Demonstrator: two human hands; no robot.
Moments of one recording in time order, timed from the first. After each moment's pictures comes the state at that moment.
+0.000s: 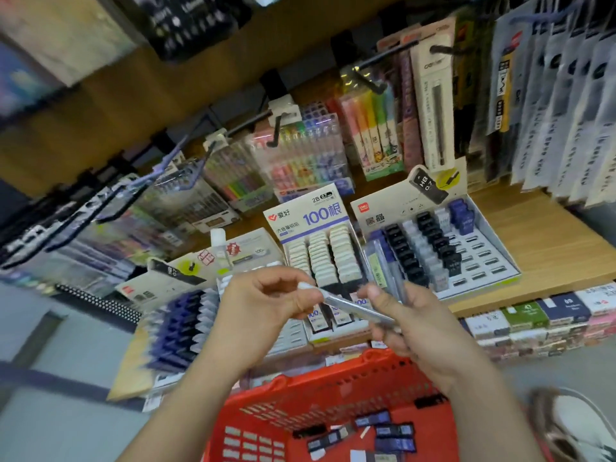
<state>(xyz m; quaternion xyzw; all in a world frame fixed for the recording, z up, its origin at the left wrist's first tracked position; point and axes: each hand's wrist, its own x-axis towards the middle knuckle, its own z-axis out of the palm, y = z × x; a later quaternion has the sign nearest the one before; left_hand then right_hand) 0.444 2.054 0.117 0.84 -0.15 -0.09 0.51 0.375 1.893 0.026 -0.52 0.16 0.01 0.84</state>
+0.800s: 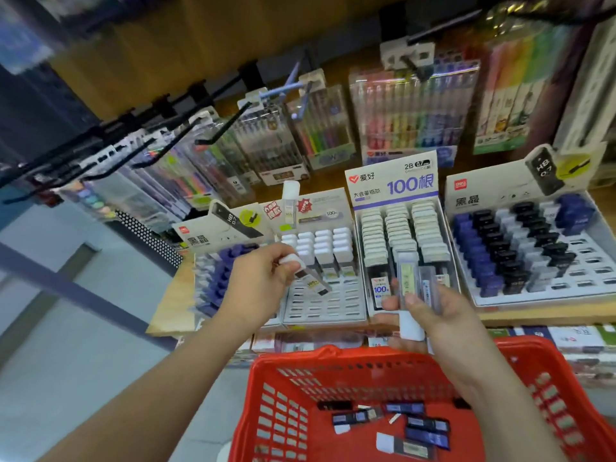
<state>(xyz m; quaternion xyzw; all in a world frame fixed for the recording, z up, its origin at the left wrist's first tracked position) 0.507 2.175 0.065 0.94 -0.14 0.04 0.30 0.401 1.965 0.000 -0.57 0.18 0.01 0.81</state>
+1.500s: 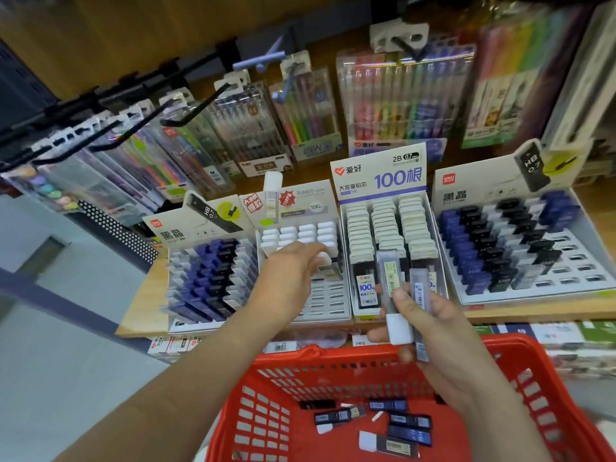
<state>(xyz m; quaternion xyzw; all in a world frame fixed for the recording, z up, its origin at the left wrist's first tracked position) 0.526 2.137 0.020 0.93 -0.28 0.06 0.21 0.398 1.963 0.002 -0.50 0.20 0.02 0.84</state>
